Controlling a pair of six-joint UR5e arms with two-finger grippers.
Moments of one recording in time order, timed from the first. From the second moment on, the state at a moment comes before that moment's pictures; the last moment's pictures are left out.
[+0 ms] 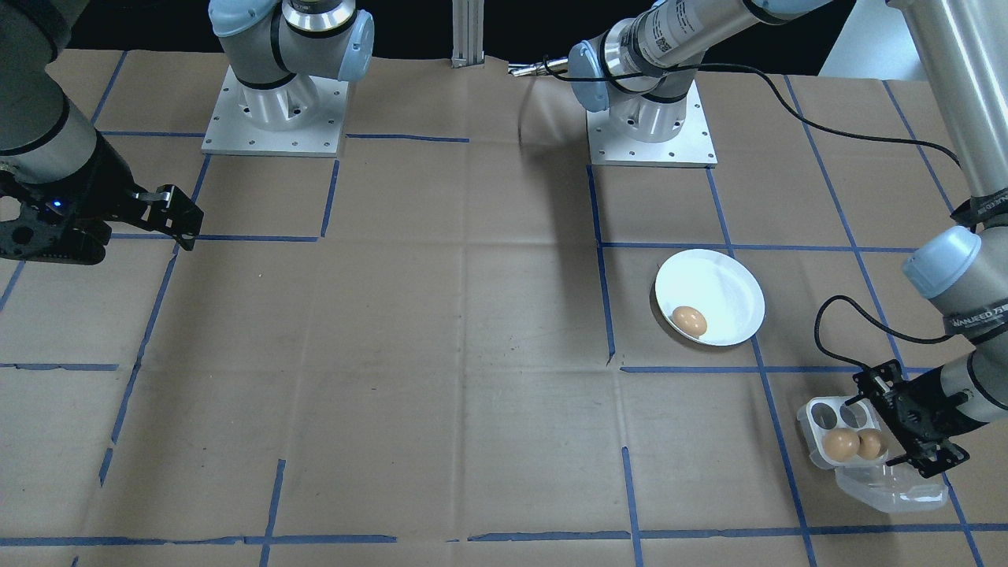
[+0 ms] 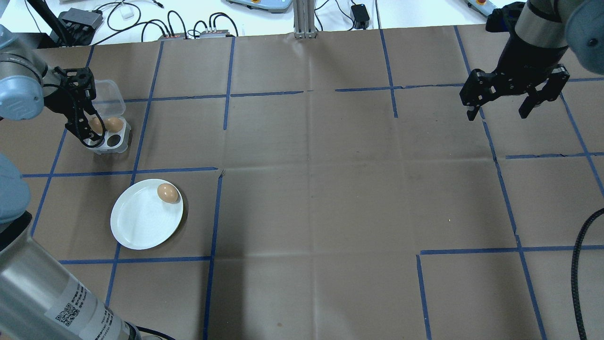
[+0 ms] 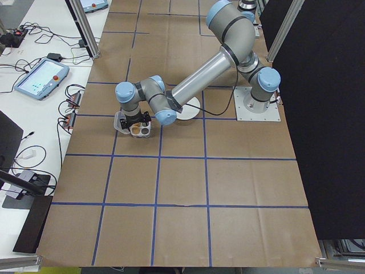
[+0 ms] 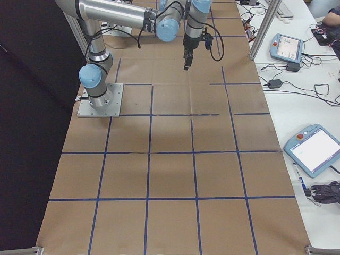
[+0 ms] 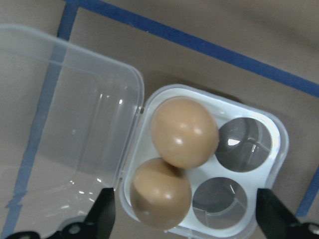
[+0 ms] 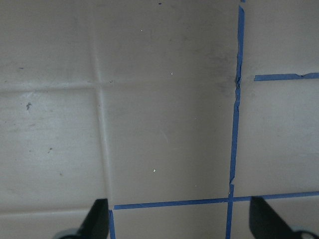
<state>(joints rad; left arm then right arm) -1.06 -2.20 -1.45 -1.08 1.54 1.72 1.39 -1.48 1.60 -1.57 -1.64 -0.14</state>
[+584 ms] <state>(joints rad) -1.06 -2.22 -1.44 -1.05 1.53 1.72 1.39 -1.48 1.60 -1.57 -1.64 -0.14</state>
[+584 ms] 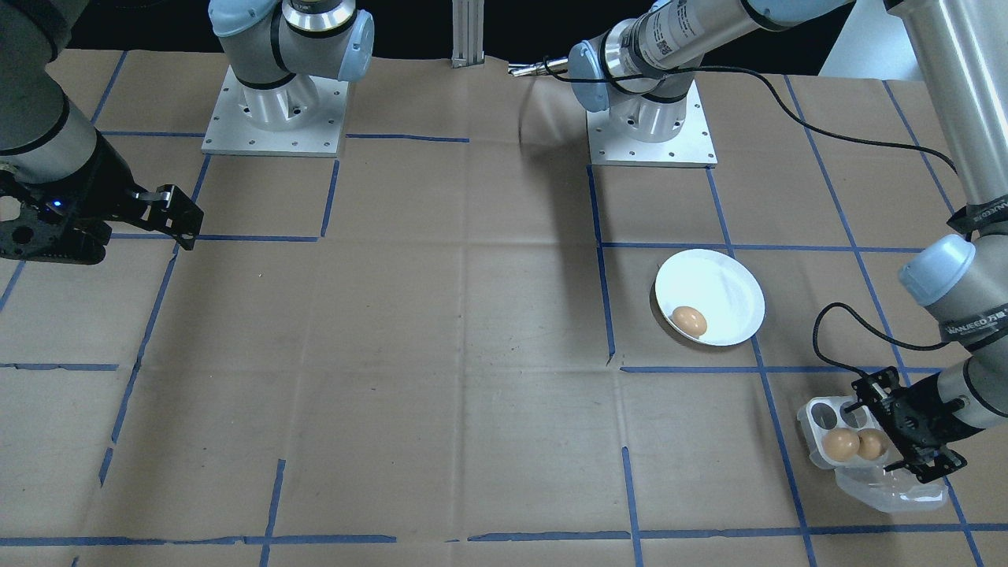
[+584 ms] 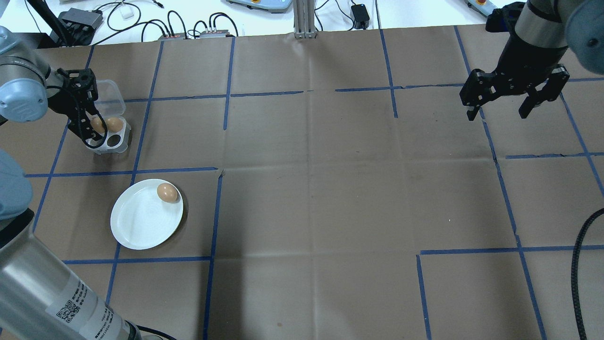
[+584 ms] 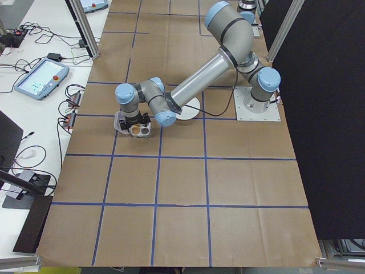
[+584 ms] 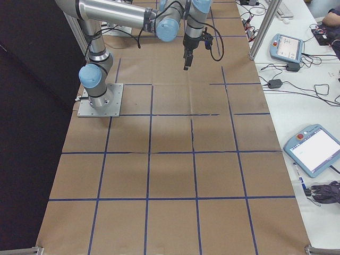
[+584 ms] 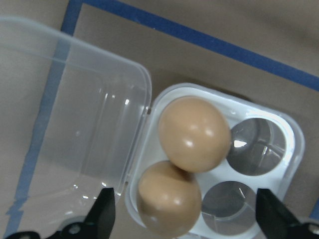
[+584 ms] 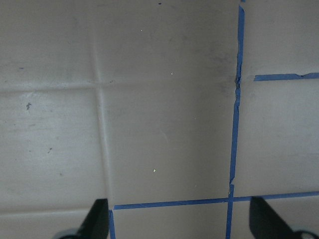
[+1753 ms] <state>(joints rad) -1.06 -2.23 -1.43 -1.03 1.54 1.74 1.39 -1.48 1.60 -1.57 -1.64 -0.14</state>
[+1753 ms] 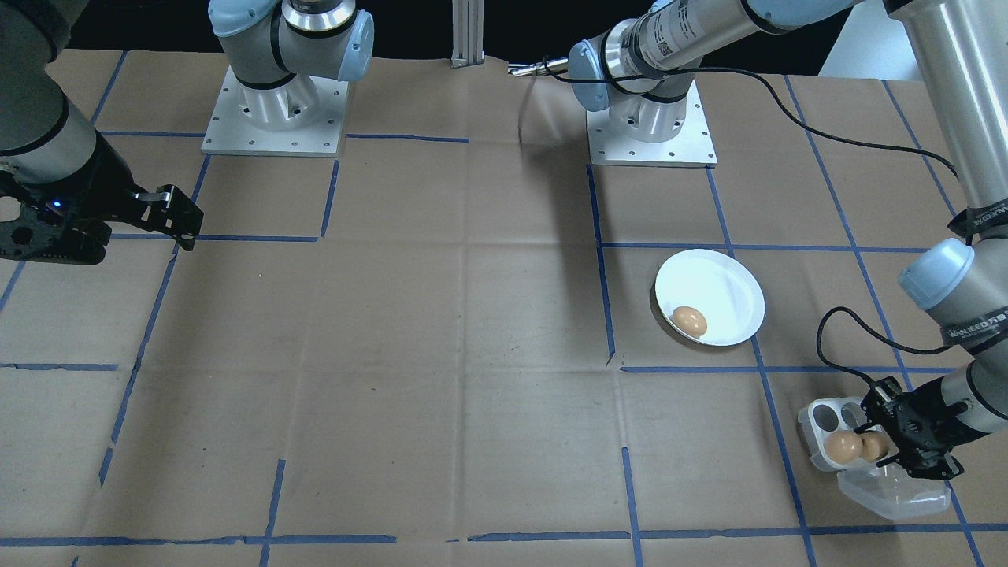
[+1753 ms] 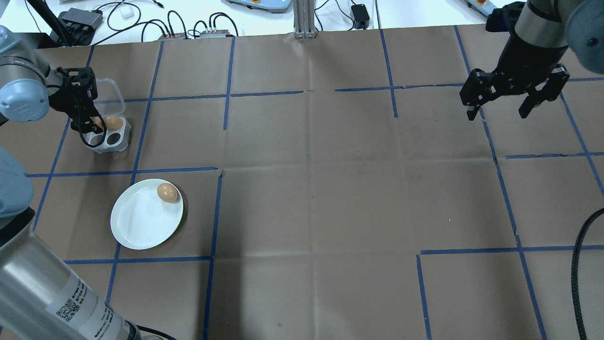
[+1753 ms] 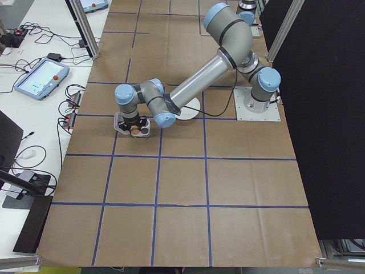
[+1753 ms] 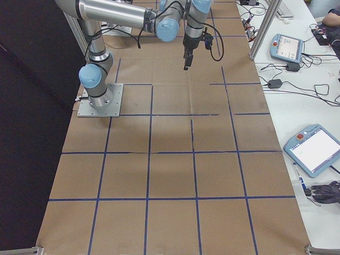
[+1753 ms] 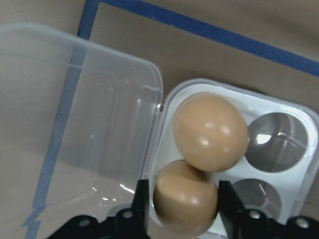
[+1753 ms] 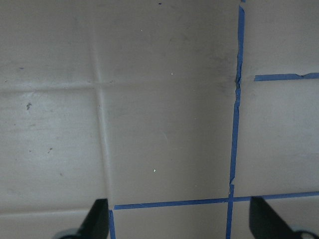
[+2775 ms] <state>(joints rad) -1.08 -2.06 -1.53 -1.08 1.63 1.80 1.39 -1.48 1.60 -1.57 -1.64 -0.14</state>
